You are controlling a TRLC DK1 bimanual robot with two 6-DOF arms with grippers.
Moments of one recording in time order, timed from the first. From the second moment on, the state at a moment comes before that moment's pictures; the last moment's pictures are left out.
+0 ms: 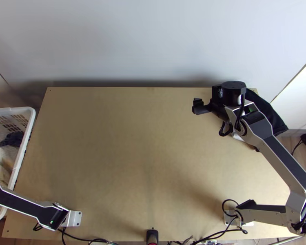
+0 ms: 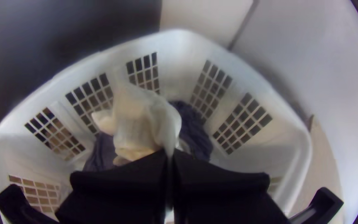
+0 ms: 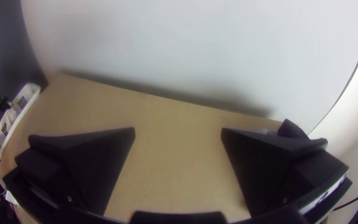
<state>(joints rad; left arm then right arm) 1.10 1.97 1.43 -0.26 0.19 0.03 0.42 1.40 1.36 -0.47 0.13 0.08</state>
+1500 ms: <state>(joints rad) 0.21 1.06 1.06 -0.18 0.25 -0.22 0.35 1.17 1.08 -0.42 0.16 0.10</state>
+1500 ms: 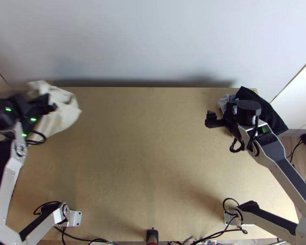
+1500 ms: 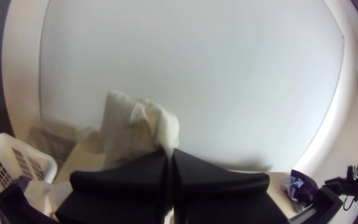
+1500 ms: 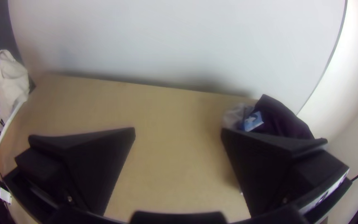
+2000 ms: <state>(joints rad) -0.36 1.04 0.90 0.01 0.13 -0.24 0.28 1.02 0.88 -0.40 0.16 0.12</state>
